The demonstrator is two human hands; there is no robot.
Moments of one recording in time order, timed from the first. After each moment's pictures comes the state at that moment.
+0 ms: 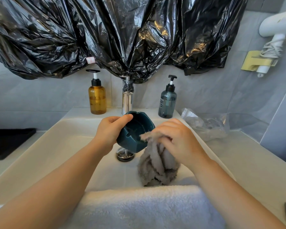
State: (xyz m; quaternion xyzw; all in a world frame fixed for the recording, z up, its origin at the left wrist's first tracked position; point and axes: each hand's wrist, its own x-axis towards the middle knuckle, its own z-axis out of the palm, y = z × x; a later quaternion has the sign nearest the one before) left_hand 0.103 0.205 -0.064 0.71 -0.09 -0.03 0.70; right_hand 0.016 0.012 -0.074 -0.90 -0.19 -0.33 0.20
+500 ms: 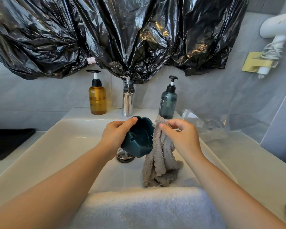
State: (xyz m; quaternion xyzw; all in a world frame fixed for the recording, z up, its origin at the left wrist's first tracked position) left_hand 0.101 0.193 -0.075 0.72 -0.06 -0.05 0.69; right_hand 0.027 0.020 -0.073 -0.80 0.08 -0.34 0.49
